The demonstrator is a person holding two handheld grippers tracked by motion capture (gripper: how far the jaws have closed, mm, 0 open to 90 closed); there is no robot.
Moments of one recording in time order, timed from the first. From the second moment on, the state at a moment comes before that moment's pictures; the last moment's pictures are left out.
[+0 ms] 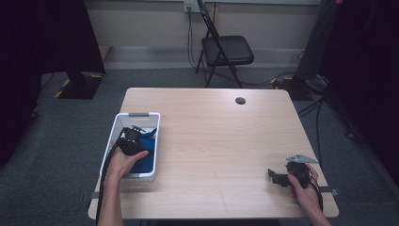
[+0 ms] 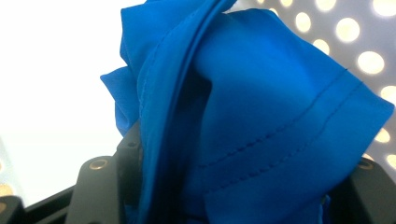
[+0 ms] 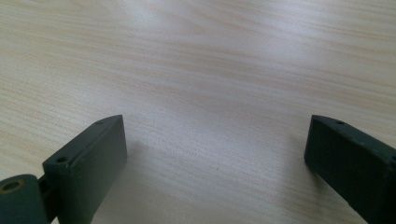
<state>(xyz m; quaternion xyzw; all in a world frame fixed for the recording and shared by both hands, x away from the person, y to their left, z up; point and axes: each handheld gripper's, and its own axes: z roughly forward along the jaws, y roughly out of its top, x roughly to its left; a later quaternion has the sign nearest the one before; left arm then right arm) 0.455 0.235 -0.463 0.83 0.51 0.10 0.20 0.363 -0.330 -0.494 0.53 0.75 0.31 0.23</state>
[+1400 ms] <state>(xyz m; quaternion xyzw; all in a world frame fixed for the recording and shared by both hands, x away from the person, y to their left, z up) 0.448 0.242 -0.444 0.80 0.52 0.14 0.25 0.365 -0.330 -0.494 0.53 0.75 0.31 0.23</state>
